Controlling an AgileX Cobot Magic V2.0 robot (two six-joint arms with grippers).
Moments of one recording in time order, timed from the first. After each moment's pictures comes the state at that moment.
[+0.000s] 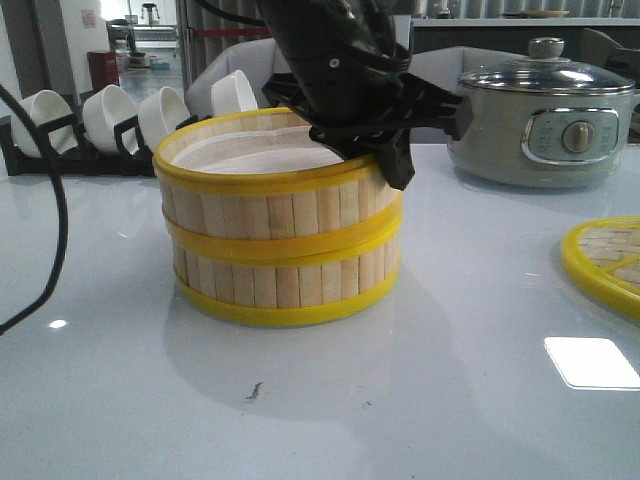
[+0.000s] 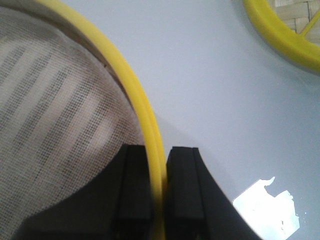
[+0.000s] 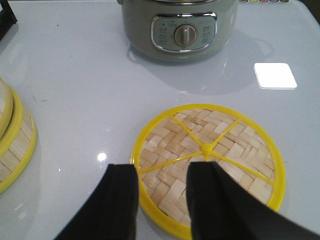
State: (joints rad) left arm -0.79 1.98 -1.62 0.02 0.61 -0.10; right arm -0.05 0.84 -0.61 0.05 0.28 0.02
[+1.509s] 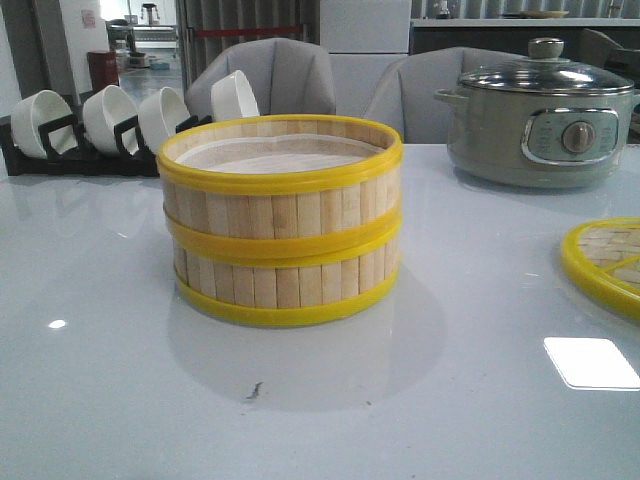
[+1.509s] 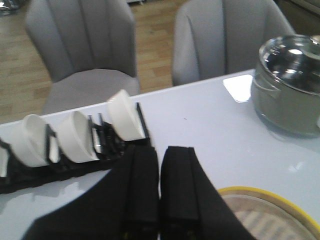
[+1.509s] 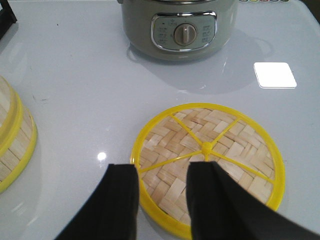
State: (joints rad) left arm -0.37 1.58 -1.78 0.10 0.65 -0.09; right arm -0.05 0.84 -0.61 0.06 0.28 0.02
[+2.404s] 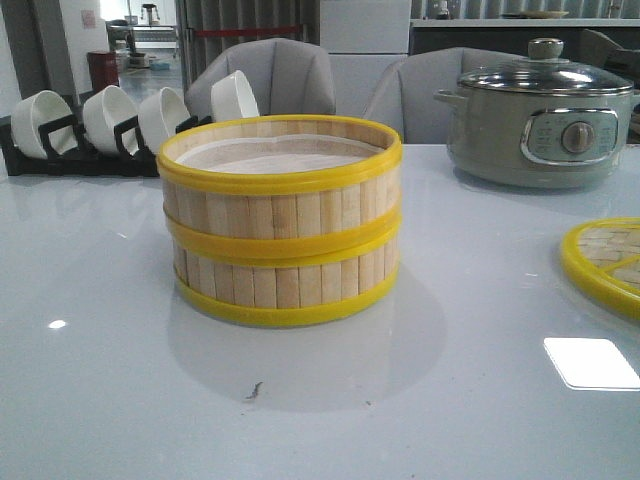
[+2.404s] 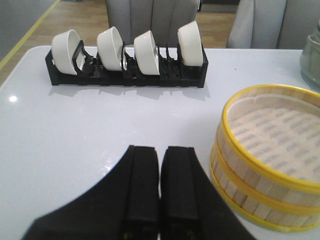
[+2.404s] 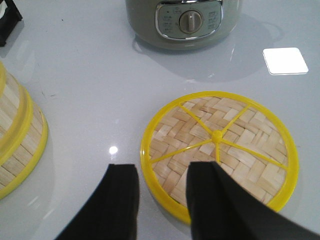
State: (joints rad) left arm -0.16 0.73 -0.66 0.00 0.34 -0.09; right arm -0.05 0.84 -0.61 0.11 0.31 0.02
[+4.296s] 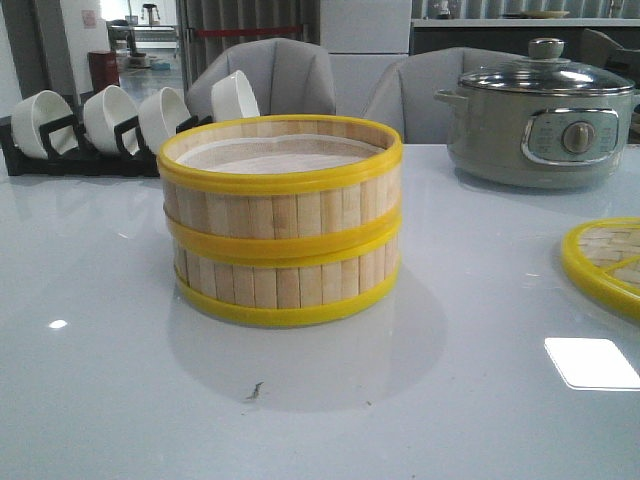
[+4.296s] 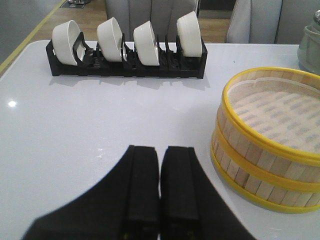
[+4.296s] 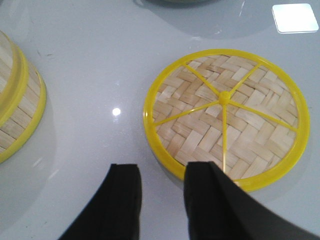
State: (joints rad) left arm -0.17 0.60 -0.50 0.01 0.28 -0.09; right arm -0.05 0.92 -0.67 0.12 0.46 0.02
